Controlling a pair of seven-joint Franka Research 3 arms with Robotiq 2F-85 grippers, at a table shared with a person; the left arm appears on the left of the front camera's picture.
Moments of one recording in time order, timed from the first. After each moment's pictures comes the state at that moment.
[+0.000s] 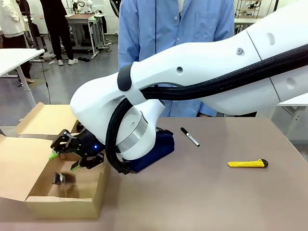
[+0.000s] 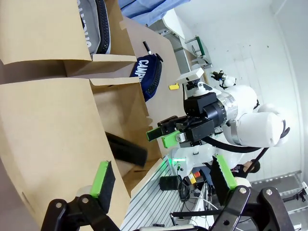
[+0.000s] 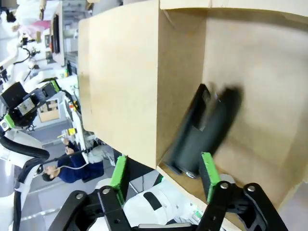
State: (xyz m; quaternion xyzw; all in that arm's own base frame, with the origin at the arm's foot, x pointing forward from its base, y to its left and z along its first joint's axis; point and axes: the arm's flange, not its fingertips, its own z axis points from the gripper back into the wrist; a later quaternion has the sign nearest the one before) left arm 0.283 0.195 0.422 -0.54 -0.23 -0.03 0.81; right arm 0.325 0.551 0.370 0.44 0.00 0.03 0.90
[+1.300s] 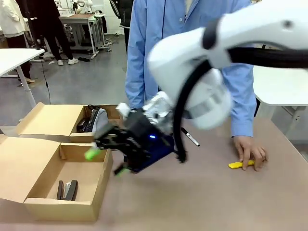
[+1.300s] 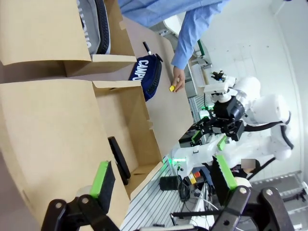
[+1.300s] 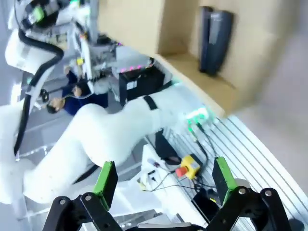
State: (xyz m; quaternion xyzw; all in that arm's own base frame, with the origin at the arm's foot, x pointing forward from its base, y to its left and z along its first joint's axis) left arm 0.283 0.195 0.423 -0.54 -0.23 -0.03 0.81; right arm 0.293 0.406 0.419 0.46 0.12 0.14 0.87
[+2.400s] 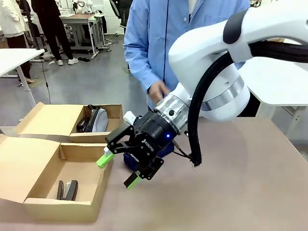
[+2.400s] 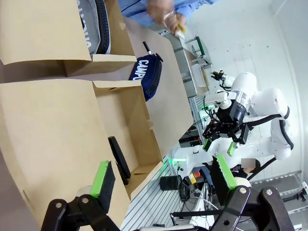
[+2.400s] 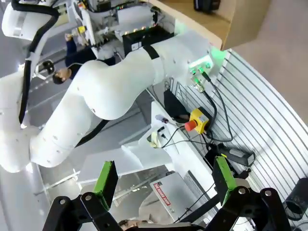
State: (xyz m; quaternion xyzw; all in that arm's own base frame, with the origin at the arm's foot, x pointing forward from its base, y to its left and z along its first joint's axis) left arm 0.283 0.196 0.423 -0.54 -0.23 -0.03 0.81; right arm 0.286 0.389 0.425 0.46 0.24 0.16 0.84
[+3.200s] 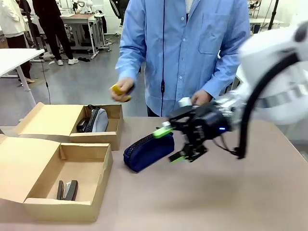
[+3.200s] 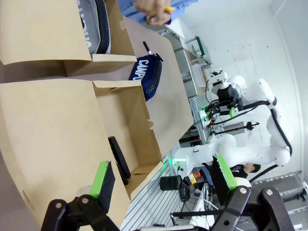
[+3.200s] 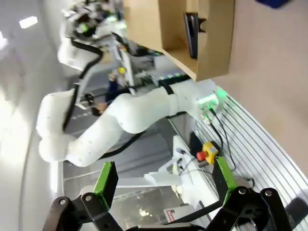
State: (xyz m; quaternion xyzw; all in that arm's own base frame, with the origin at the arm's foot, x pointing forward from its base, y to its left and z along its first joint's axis) left arm 0.283 0.196 0.423 -0.54 -0.23 -0.03 0.81; right arm 0.322 0.216 0.415 0.59 0.12 0.07 0.80
